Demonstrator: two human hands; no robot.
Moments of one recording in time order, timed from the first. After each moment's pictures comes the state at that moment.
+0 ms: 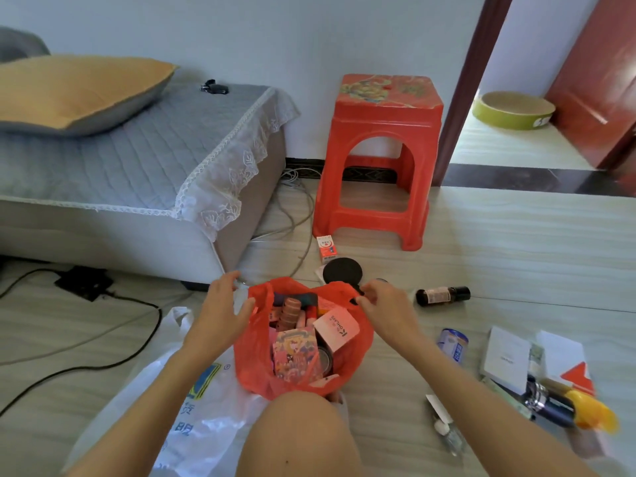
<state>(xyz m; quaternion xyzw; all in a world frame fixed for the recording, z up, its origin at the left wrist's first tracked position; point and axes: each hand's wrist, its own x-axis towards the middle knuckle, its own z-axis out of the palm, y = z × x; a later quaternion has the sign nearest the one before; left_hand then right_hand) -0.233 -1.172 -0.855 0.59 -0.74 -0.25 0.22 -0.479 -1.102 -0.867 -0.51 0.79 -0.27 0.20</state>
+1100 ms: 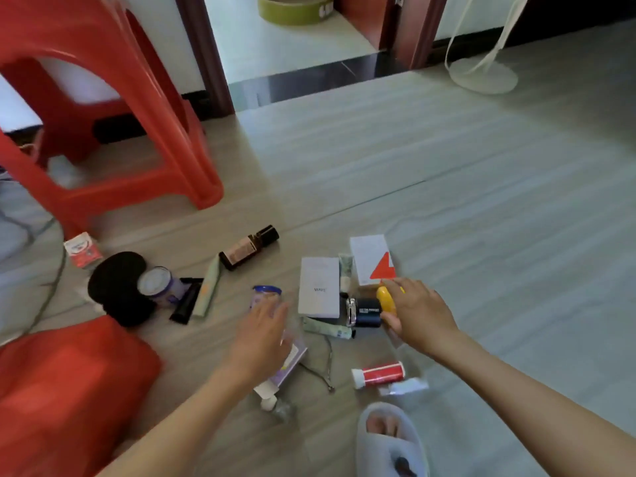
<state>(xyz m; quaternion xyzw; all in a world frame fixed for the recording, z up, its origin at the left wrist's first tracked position) -0.625 -1.032 -1.007 0.23 -0.95 -0.17 -0.09 -0.803 -0.851 -0.987 -0.41 0.90 0.00 0.12</state>
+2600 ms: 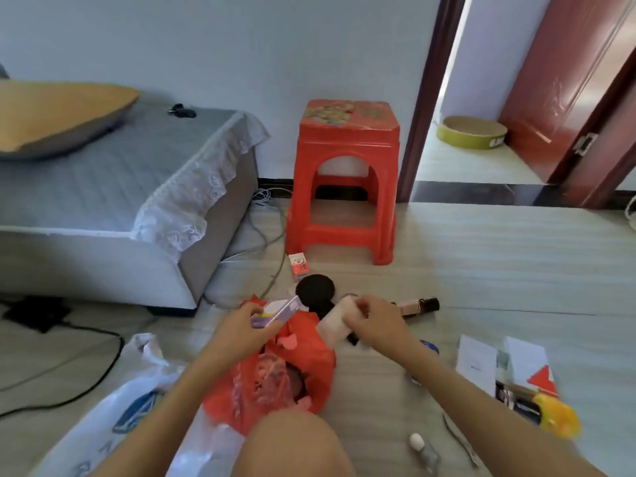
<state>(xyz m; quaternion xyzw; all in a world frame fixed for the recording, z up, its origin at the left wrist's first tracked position) -0.312 -1.152 -0.843 0.57 -0.73 -0.36 0.14 -0.516 -1.069 -0.837 -0.50 0.77 -0.29 0.27</state>
